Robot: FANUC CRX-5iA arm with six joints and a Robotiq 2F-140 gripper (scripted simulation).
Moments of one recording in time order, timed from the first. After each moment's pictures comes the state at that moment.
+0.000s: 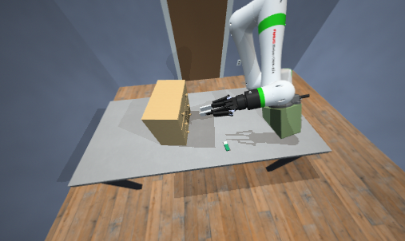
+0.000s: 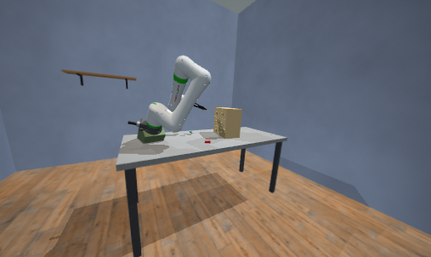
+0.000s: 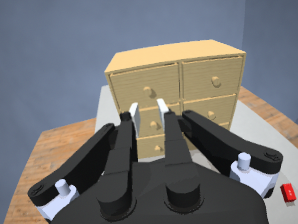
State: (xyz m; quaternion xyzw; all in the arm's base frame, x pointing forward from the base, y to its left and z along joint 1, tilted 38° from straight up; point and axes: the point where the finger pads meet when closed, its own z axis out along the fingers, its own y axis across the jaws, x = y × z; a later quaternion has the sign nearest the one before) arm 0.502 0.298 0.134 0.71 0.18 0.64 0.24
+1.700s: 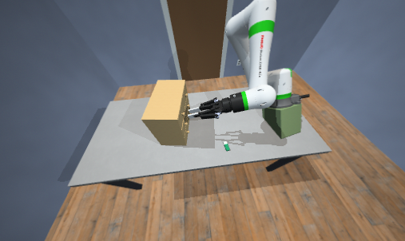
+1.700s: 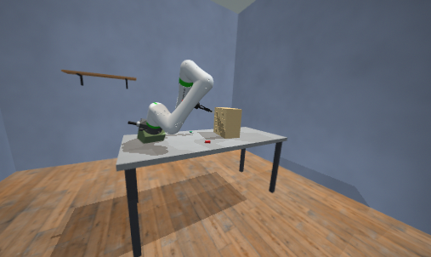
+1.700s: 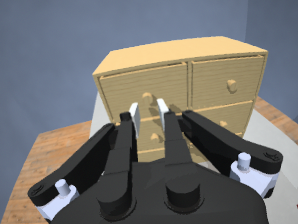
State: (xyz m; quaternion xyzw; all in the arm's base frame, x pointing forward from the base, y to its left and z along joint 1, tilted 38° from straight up) arm 0.571 0.292 0.132 0.71 0.18 0.64 0.24
